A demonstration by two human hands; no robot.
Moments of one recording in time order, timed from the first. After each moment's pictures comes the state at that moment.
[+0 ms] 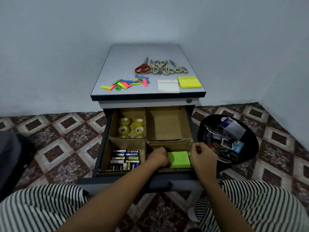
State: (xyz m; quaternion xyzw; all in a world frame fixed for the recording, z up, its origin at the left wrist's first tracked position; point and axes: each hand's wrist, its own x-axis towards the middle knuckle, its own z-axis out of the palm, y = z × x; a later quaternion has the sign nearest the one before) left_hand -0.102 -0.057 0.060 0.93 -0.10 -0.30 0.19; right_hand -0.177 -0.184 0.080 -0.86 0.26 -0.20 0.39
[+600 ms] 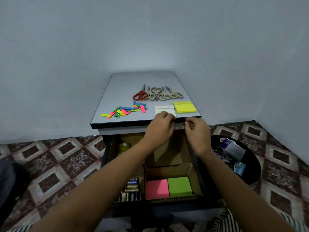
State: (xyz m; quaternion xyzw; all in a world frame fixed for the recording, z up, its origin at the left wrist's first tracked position) left_hand -0.026 -0.066 0.188 0.89 -0.33 0.18 0.27; right_hand -0.078 -0.199 0.180 -0.89 0.10 -0.29 0.33
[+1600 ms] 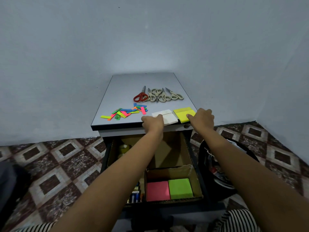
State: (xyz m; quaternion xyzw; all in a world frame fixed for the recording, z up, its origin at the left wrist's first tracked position) left_hand -0.006 -0.085 0.208 0.70 0.19 -0.04 0.69; right_hand -0.022 -0.231 0.203 -0.92 0.26 -0.13 0.26
